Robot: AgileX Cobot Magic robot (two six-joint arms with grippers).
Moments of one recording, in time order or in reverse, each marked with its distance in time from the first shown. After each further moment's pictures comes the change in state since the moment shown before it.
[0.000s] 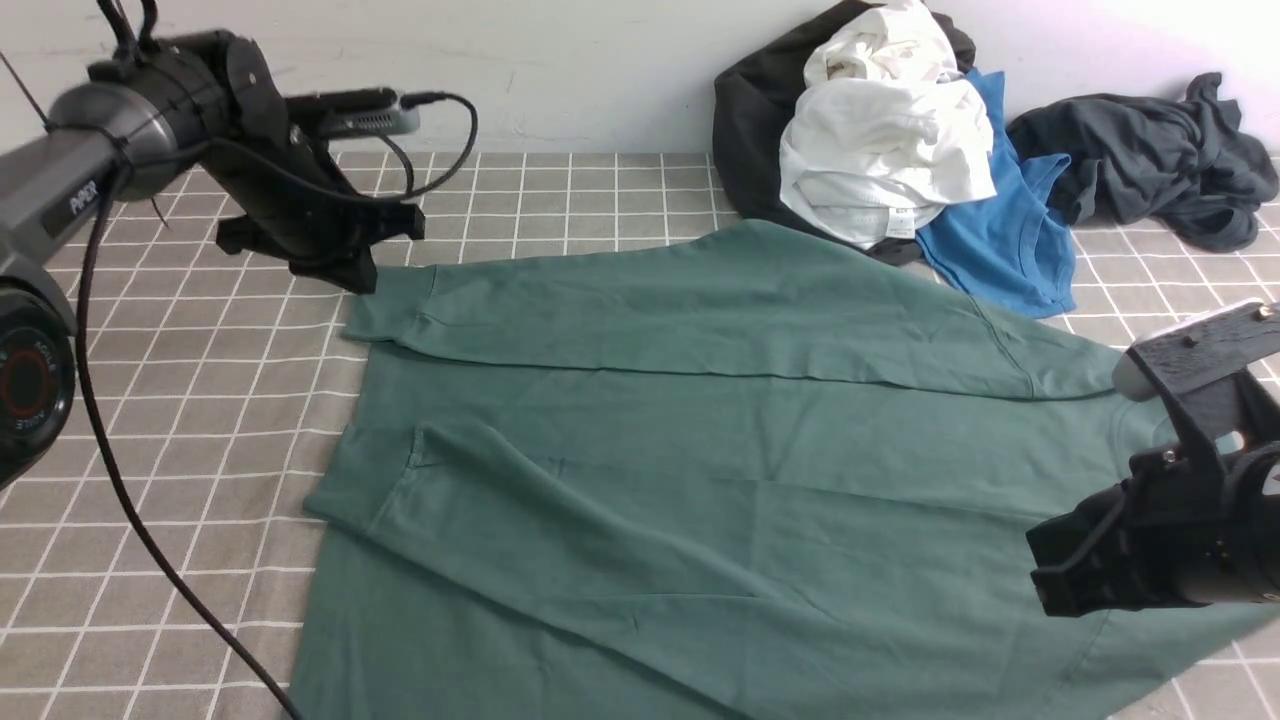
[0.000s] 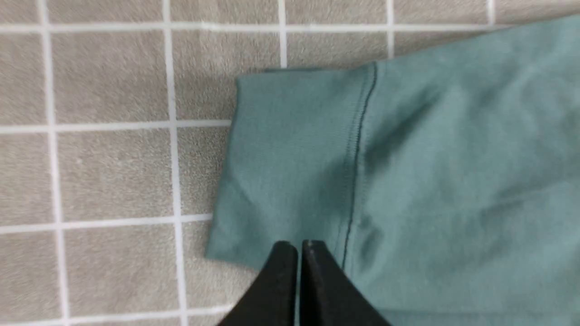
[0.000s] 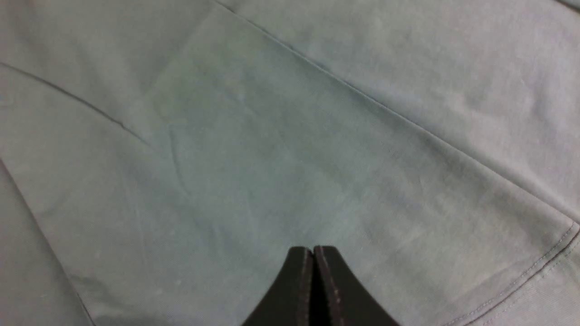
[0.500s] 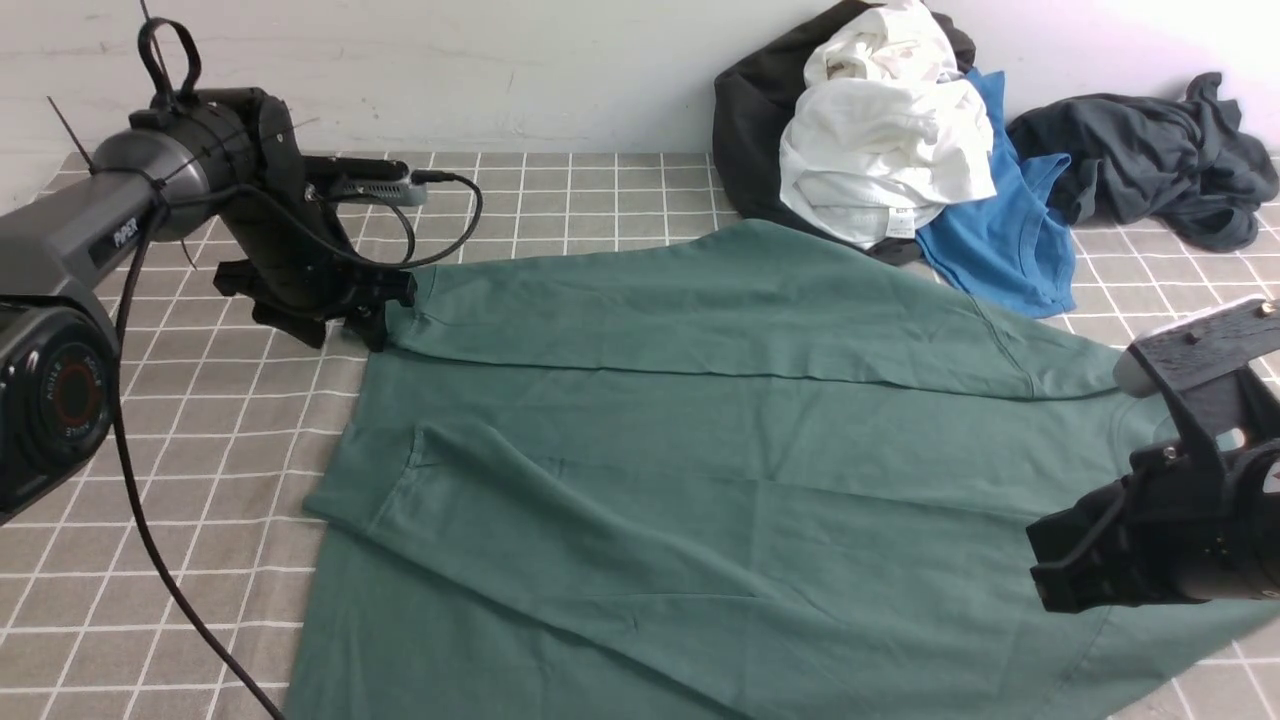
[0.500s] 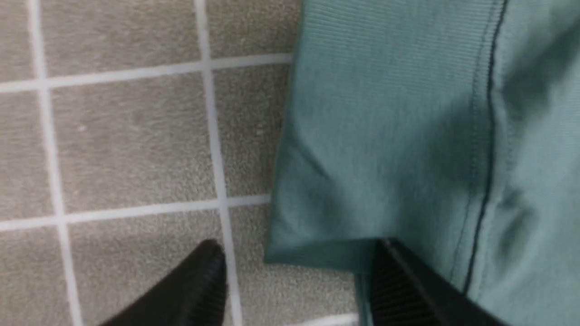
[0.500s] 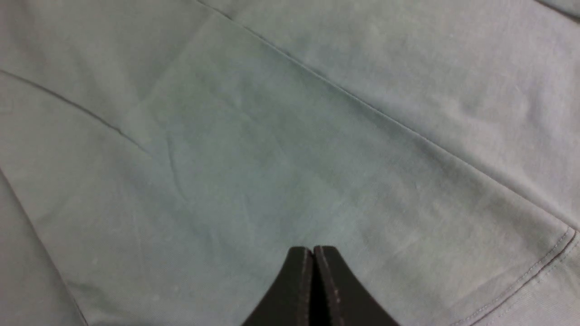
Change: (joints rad) right arm 0.000 0.000 0.000 0.000 -0.011 0.000; left arm 0.000 0.104 0.000 0.102 -0.013 0.023
